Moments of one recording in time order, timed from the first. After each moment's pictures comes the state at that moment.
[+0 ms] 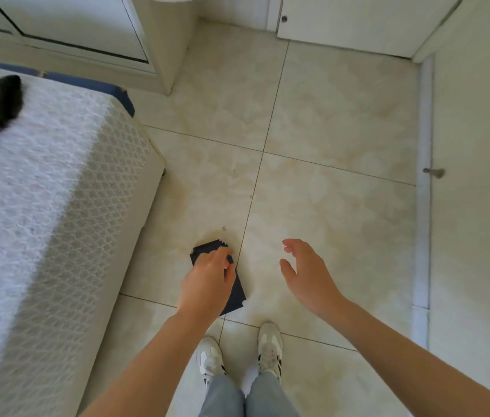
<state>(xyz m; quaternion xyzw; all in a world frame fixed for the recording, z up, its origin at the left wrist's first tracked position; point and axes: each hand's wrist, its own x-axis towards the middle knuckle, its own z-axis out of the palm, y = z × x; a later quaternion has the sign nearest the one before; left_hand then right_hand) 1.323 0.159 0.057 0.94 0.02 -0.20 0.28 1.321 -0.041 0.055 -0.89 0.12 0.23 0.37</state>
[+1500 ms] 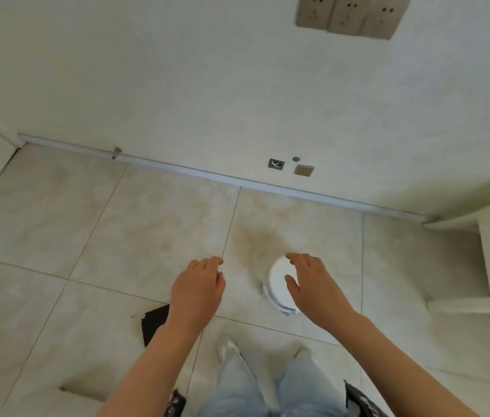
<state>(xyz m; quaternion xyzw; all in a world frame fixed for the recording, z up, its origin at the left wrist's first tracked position) 1.110 0.156 0.339 0.68 -0.70 -0.20 0.06 0.877 0.156 0.343 -0.70 0.65 -0.04 0.29</state>
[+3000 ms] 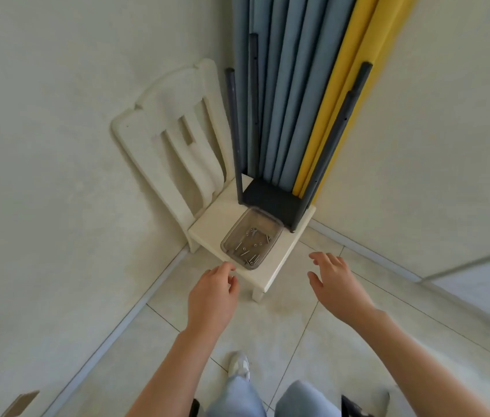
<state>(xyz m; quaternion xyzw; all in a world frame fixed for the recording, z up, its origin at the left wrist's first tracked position) 0.213 0.147 0.354 0.21 -0.93 -0.29 -0.03 0.121 0.377 0.353 -0.15 0.96 -0.18 0.16</state>
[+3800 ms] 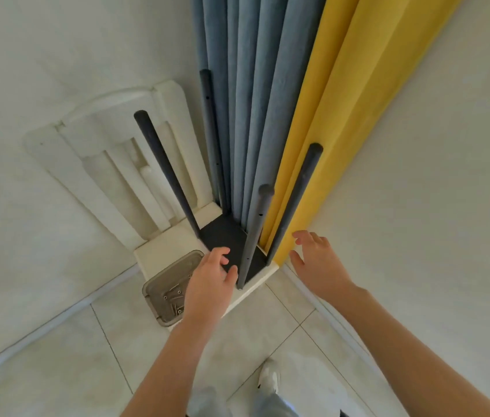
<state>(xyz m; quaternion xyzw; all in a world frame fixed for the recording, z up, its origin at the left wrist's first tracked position) -0.092 0.309 0.354 0.33 -0.86 -0.39 0.03 -0.234 0.474 0.381 -0.29 0.93 -0.16 0.15</state>
